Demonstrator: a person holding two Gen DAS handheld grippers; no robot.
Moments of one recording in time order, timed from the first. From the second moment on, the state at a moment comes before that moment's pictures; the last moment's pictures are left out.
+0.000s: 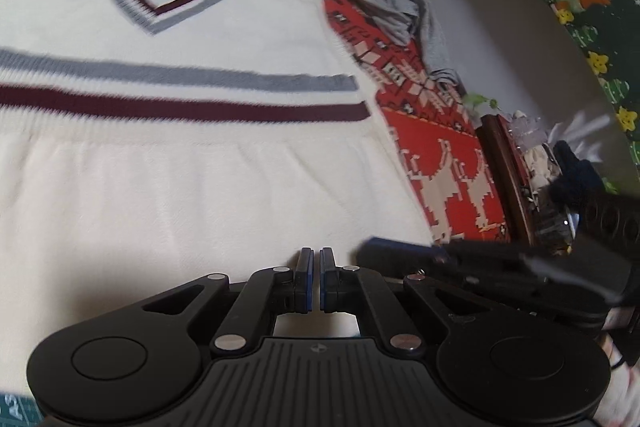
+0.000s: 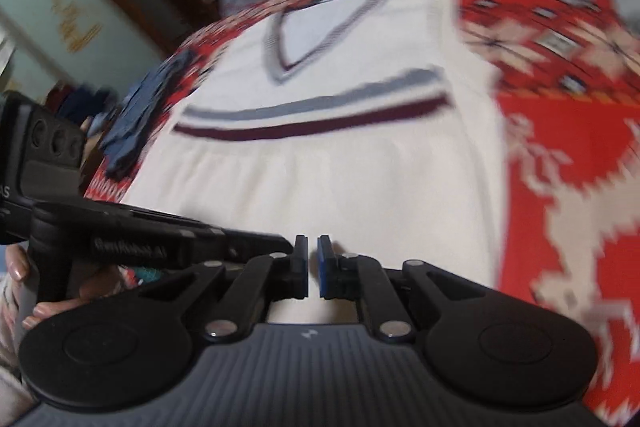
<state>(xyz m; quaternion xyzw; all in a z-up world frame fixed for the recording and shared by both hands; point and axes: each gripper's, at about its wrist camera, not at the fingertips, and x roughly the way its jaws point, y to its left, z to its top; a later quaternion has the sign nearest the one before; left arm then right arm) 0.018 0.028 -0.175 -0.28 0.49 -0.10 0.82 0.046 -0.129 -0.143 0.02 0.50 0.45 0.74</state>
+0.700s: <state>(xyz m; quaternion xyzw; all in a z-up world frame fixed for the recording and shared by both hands) 0.116 0.021 -0.175 -0.18 0.49 -0.18 0.83 0.025 -0.207 -0.158 0.12 0.48 0.29 0.82</state>
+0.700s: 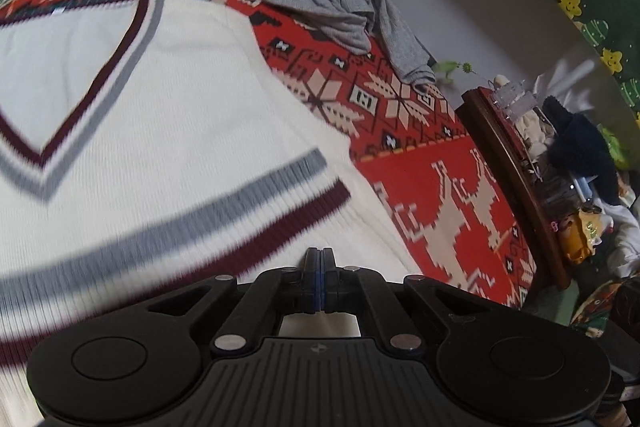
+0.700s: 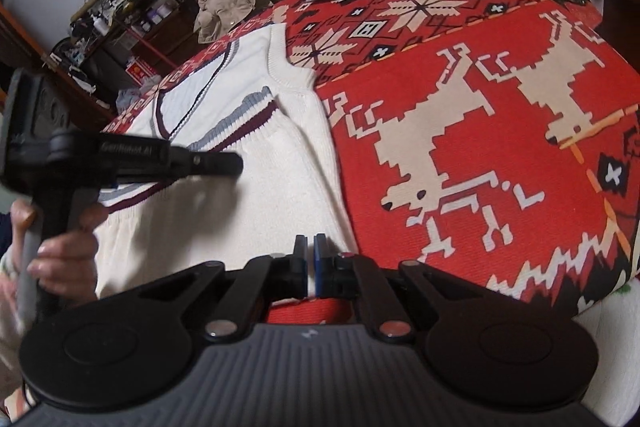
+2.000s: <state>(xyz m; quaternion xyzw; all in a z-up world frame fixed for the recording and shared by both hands) -0.030 0.083 -0.136 -0.11 0.37 -0.11 0.92 -0.020 -0.152 -0.089 -0.01 0.33 0.34 0.88</state>
